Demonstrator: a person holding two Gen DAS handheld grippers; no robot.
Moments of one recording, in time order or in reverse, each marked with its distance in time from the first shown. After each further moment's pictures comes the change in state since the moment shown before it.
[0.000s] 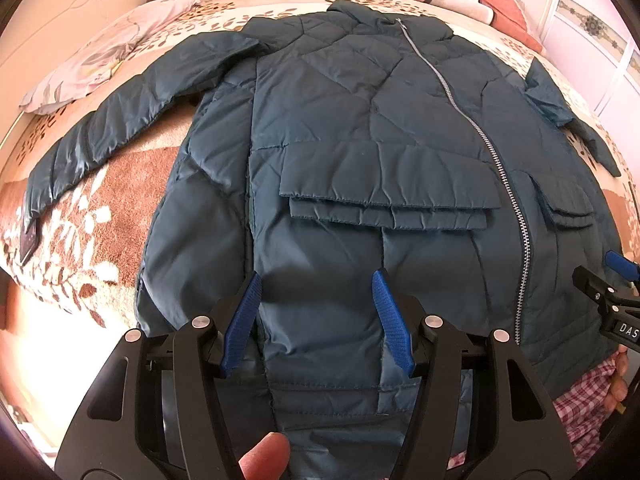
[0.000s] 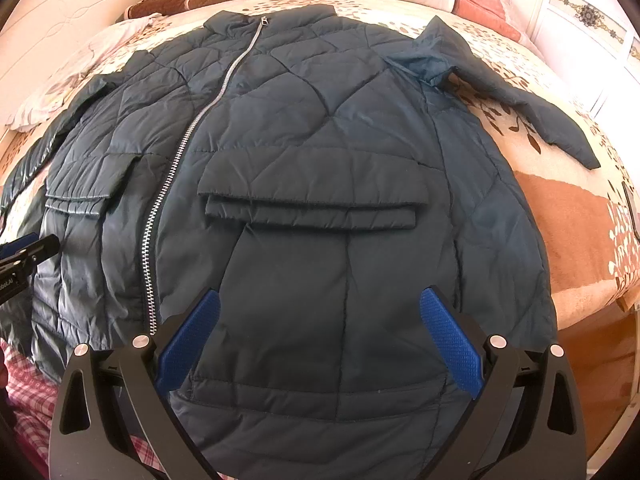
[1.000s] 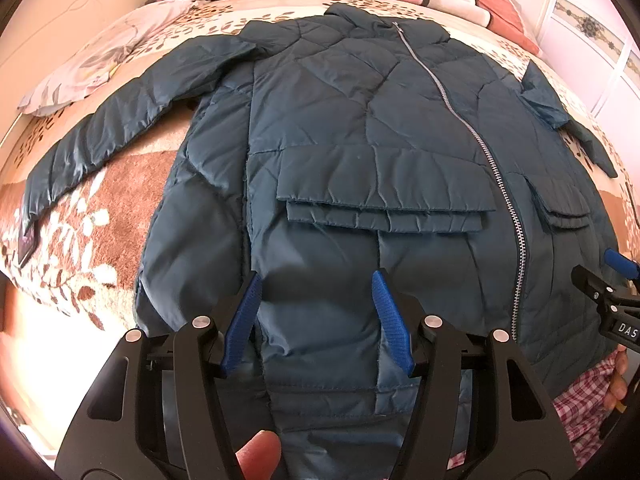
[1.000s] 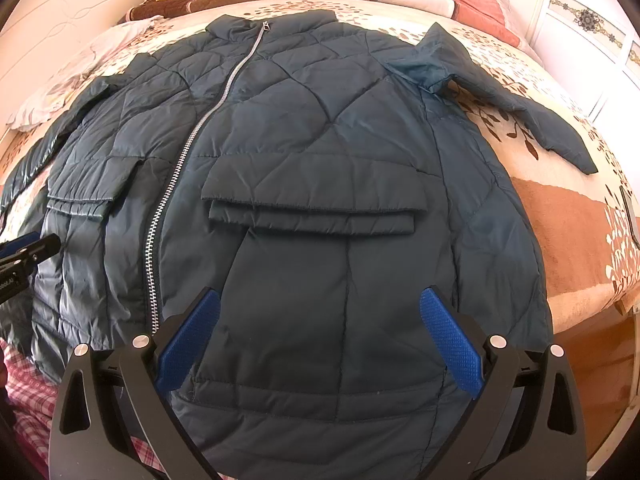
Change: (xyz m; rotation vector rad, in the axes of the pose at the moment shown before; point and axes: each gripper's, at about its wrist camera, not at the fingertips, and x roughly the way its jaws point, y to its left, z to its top) left arm -0.004 -0.014 0.005 -0.004 -0.012 -0.003; right arm -0.004 -0.001 0.005 -0.012 -0.017 -0.006
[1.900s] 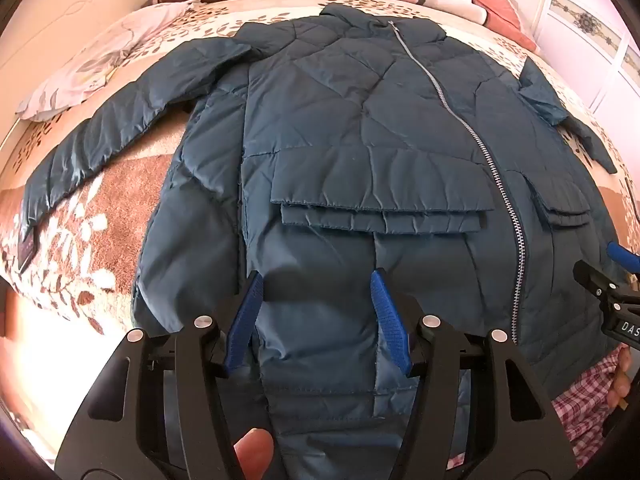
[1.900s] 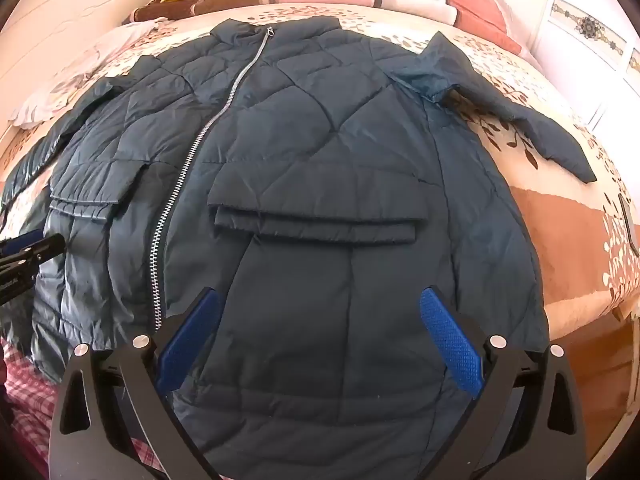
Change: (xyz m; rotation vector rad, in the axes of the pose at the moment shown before) left arm 0.002 0.001 0.000 0.011 -0.001 0.000; right arm -0.007 0.003 0.000 0.000 -0.008 -0.003
